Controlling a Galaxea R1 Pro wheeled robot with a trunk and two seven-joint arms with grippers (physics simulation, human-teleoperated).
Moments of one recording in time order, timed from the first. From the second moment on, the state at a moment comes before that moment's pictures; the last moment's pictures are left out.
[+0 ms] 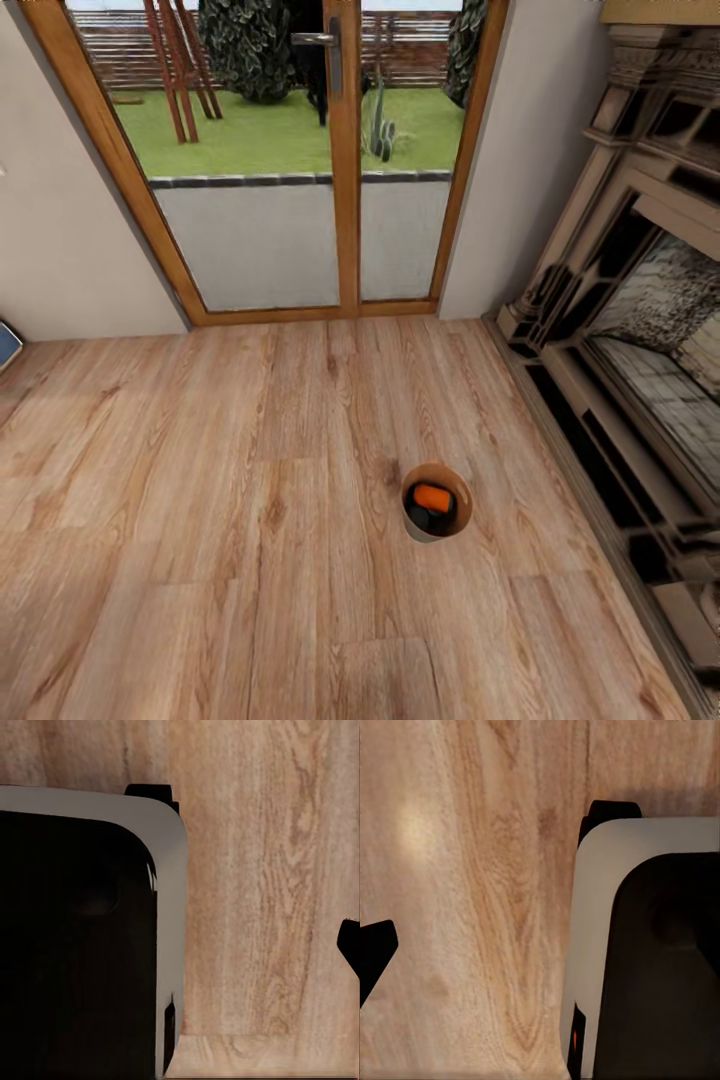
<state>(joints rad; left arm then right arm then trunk) -0.24 0.20 -0.29 0.00 0.40 -0.29 -0.19 -0.21 -0.19 -1.04 0.01 0.99 -0.35 0.23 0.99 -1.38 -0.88</state>
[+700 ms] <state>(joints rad) -0.21 0.20 -0.29 0.00 0.40 -0.29 -0.19 -0.20 -0.18 -1.04 0.01 0.99 -0.35 0.23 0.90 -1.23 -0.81</state>
